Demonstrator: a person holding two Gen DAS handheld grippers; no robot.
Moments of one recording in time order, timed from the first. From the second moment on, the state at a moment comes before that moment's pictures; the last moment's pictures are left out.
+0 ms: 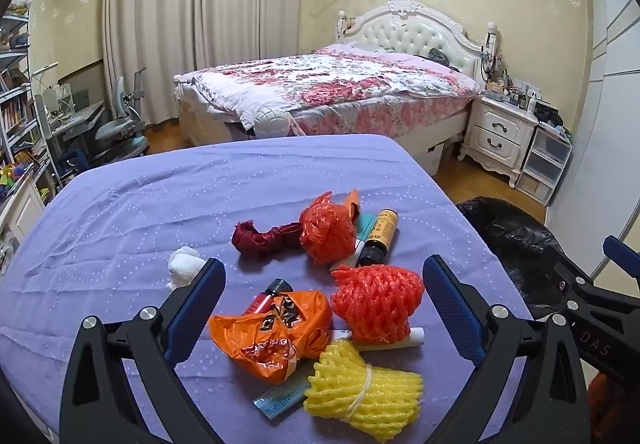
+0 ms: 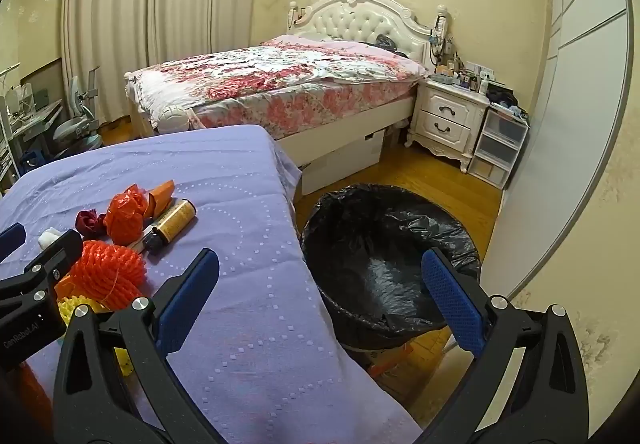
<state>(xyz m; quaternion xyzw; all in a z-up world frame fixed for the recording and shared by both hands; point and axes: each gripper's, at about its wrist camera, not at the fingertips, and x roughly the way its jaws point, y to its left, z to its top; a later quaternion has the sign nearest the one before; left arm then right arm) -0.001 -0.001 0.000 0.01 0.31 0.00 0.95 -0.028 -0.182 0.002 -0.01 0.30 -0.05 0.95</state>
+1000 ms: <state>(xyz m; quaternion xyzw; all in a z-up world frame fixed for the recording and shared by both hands) 0.002 -0.004 0.000 -0.01 0.31 0.00 0.95 -0.027 -0.196 0.001 0.00 0.30 -0.06 0.95</state>
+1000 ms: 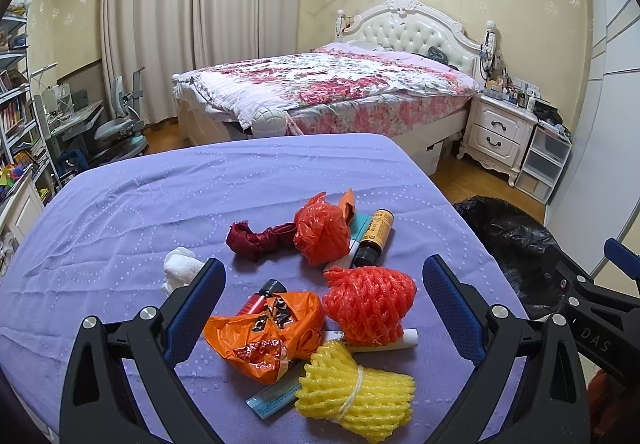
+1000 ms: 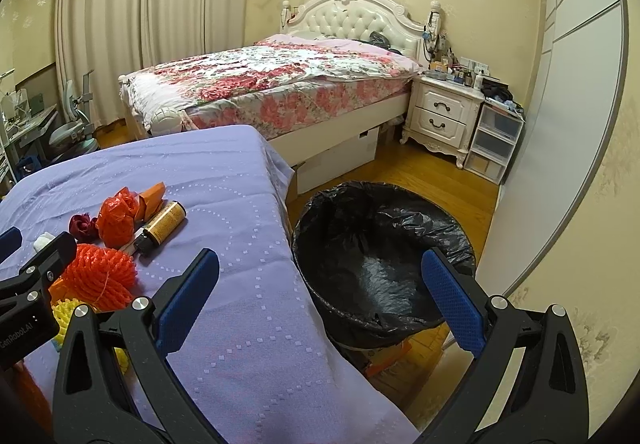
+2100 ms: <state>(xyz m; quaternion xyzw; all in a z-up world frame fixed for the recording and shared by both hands) 0.003 -0.007 -0.004 0.00 0.31 0.00 0.95 -0.027 -0.196 -0.002 0.00 0.30 -0.06 0.95</state>
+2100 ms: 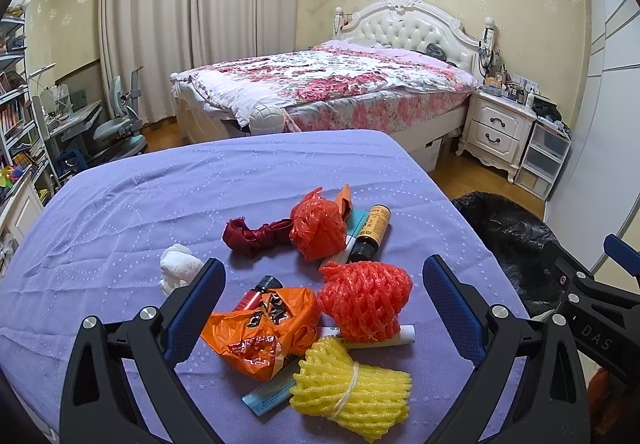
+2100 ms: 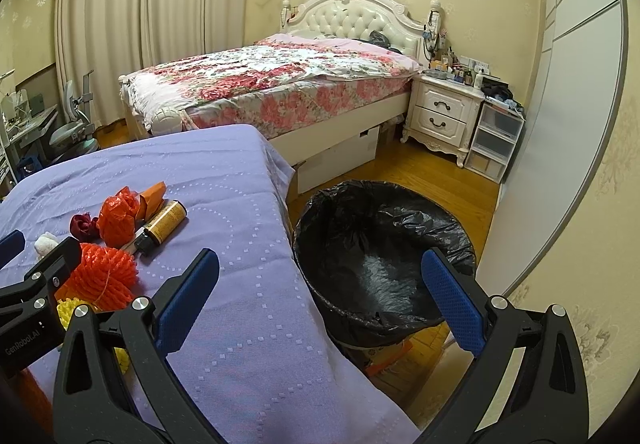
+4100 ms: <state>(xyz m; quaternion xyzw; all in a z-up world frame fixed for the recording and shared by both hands) -0.027 0.108 -0.001 -0.01 0.32 0.08 0.94 -0.037 -0.090 0.004 -0.05 0.32 0.09 0.94</state>
